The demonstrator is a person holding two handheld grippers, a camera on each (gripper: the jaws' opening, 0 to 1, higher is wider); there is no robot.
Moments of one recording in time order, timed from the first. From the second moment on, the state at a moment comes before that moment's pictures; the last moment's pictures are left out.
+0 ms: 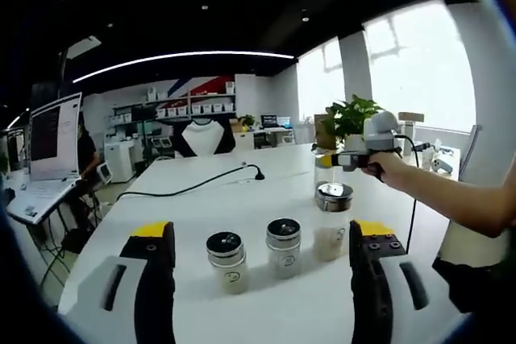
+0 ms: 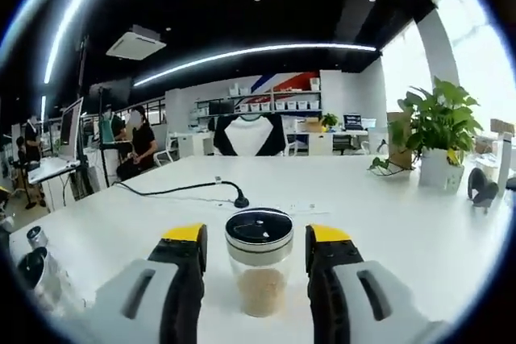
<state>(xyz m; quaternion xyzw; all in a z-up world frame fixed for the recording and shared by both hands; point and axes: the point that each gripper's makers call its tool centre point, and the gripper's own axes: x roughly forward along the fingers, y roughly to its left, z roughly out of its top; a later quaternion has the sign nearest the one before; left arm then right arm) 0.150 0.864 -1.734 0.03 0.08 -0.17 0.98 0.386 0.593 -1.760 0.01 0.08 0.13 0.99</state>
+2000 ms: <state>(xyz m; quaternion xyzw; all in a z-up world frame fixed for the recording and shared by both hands) 0.105 0.743 -1.758 0.05 0.08 -0.33 0.94 0.164 0.634 -1.728 0.03 0.08 0.31 0.95</state>
